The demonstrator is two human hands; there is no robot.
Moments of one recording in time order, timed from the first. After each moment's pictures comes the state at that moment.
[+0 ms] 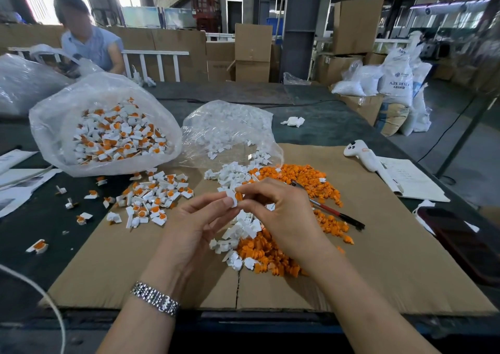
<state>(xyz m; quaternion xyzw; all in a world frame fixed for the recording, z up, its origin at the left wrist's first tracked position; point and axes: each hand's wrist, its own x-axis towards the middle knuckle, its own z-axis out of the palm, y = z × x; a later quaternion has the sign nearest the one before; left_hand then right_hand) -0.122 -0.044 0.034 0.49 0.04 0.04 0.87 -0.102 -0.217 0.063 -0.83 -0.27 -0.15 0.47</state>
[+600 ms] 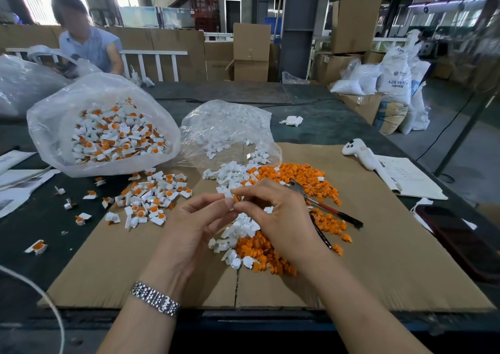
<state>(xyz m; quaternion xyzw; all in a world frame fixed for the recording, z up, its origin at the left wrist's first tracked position) -0.121 -0.043 0.034 0.51 0.04 0.03 0.86 -0.104 -0.214 0.055 -0.82 -0.25 -0.14 0.50</state>
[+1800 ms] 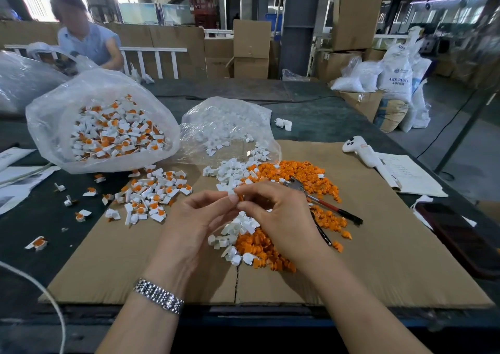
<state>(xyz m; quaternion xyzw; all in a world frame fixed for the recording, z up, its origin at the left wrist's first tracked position) -0.124 -0.047 0.040 0.56 0.06 0.03 0.83 -0.107 -0.216 0.053 -0.82 -0.23 -0.12 0.50</state>
